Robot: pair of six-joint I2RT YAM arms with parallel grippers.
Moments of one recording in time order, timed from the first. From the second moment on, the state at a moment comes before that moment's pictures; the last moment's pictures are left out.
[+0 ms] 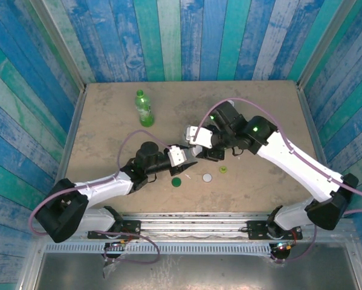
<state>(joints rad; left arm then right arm) -0.72 1.25 0.45 0.55 0.44 0.42 0.82 1.42 1.49 -1.02 -0.21 -0.68</state>
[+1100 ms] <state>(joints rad) -0.72 1.20 0.45 0.48 0.42 0.41 0.81 1.46 1.46 -1.03 -0.22 0.10</state>
